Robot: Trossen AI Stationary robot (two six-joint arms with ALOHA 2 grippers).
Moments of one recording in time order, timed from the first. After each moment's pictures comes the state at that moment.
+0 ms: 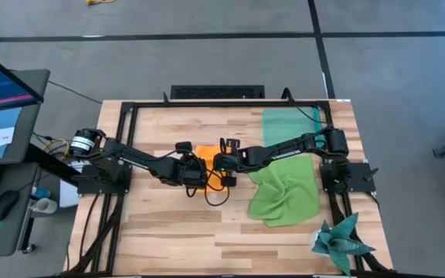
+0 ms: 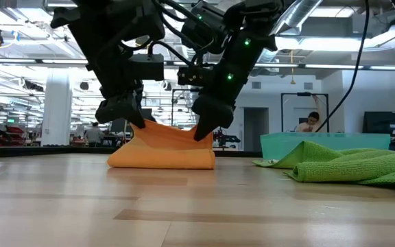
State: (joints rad) left arm -0.15 1.67 0.96 -0.59 -0.74 -0.13; right arm 0.03 2.02 1.36 -0.41 0.39 -0.09
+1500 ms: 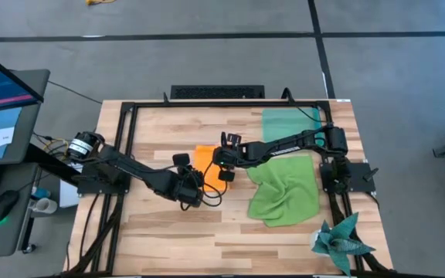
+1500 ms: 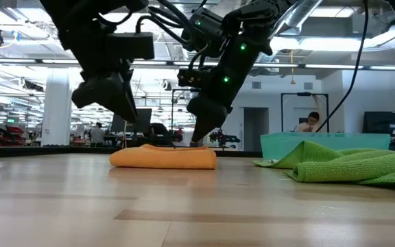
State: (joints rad) left arm -0.32 1.67 1.01 -0.71 -0.74 -0.35; right arm -0.01 2.02 1.36 -0.39 0.39 -0.05
